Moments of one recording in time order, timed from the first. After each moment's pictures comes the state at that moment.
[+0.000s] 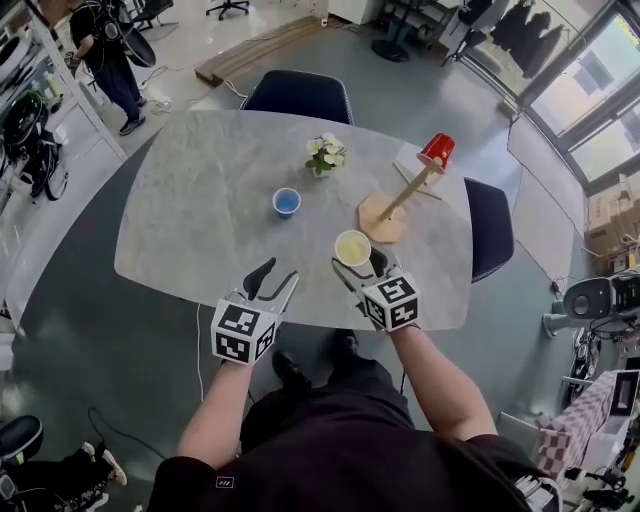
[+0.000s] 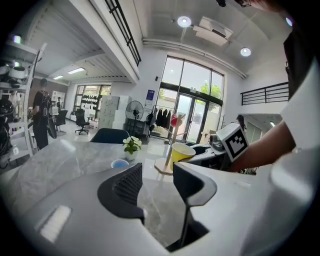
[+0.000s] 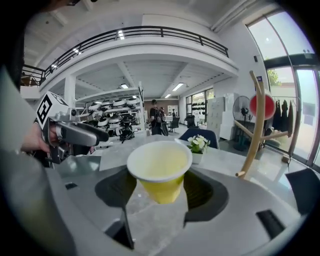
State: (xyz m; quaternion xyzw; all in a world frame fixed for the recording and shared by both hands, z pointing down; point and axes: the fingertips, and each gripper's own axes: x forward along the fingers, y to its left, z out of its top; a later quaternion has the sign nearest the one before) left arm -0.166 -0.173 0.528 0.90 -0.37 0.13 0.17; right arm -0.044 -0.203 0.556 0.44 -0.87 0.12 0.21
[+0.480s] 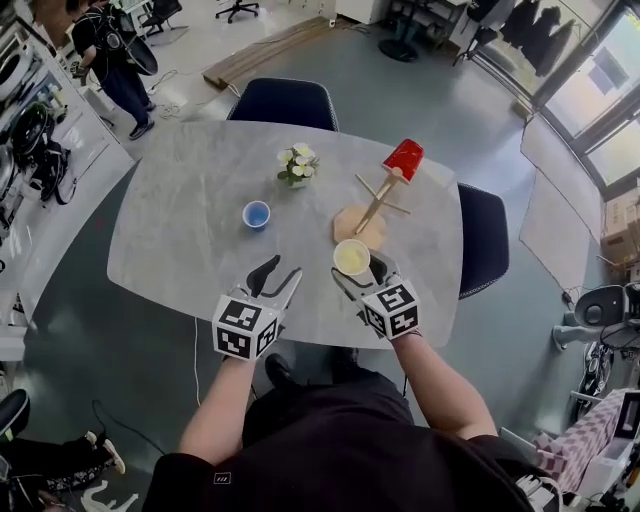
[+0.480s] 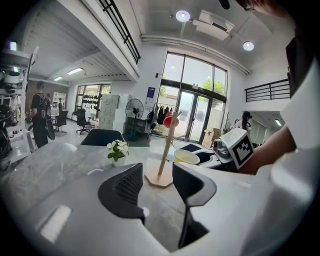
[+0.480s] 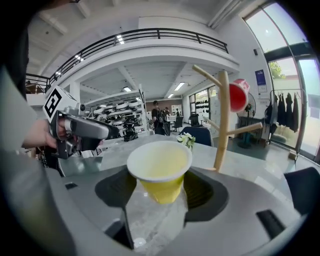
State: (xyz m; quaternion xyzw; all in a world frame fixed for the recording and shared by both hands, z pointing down) left arm -0.056 -0.202 0.515 0.89 -0.39 0.15 0.17; right arm 0.052 -0.215 0.558 0.41 -0.88 0.14 0.19
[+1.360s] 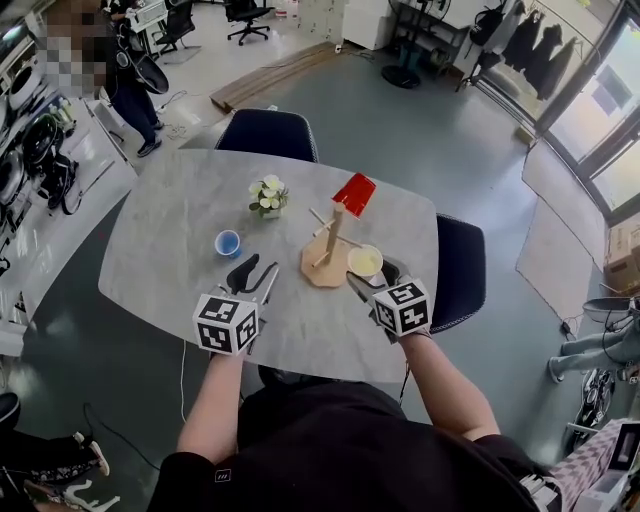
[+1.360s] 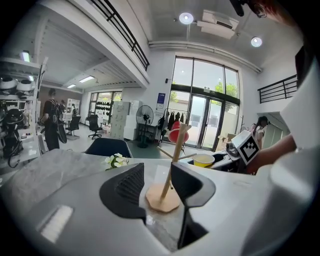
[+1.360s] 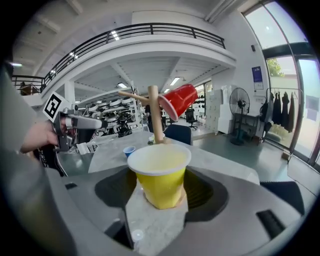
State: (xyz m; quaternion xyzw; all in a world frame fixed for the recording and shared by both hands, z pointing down) left arm -0.005 -0.262 0.482 0.86 -0.46 0.12 0.16; right arm 0.182 -0.271 0.538 0.41 -0.87 0.16 0.23
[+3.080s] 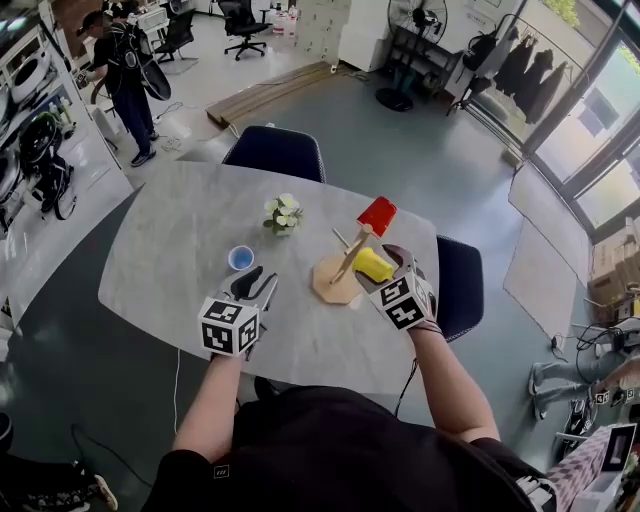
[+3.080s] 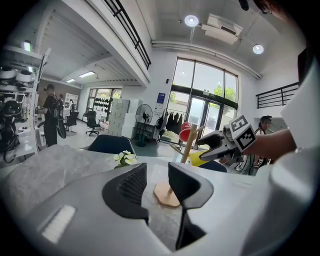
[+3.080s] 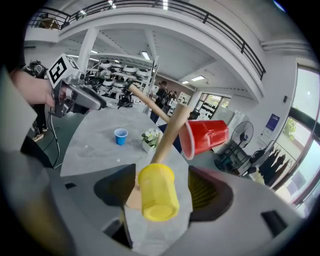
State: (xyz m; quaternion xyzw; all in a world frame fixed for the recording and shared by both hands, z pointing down) left arm -0.056 -0.275 0.494 0.87 -0.44 0.11 0.19; right arm 0.146 -0.307 0.497 0.39 -0.82 -0.03 0.41
